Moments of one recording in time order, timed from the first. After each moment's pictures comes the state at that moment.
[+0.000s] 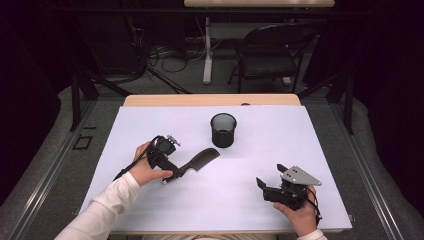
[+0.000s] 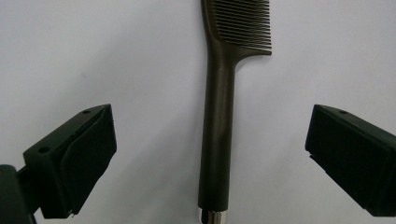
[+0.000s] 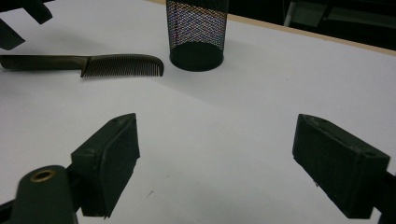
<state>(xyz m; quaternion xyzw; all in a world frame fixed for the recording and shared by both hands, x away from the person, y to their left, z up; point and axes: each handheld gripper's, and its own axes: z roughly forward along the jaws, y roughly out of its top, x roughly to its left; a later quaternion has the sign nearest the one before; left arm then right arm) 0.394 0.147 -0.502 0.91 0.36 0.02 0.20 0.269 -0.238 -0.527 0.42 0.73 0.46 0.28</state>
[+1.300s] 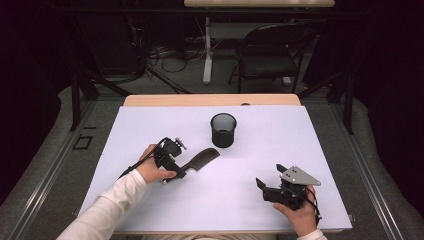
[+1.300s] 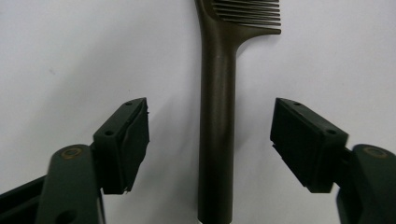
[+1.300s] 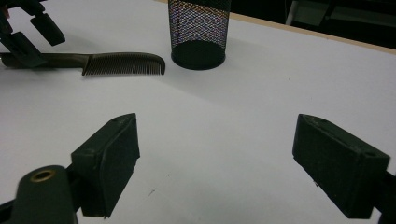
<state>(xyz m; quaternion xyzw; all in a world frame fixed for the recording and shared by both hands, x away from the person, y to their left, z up) 0.401 0.132 -0.518 0.93 0.33 0.01 0.14 0.269 -0.238 -0.528 0.41 0.74 0.46 0.27</state>
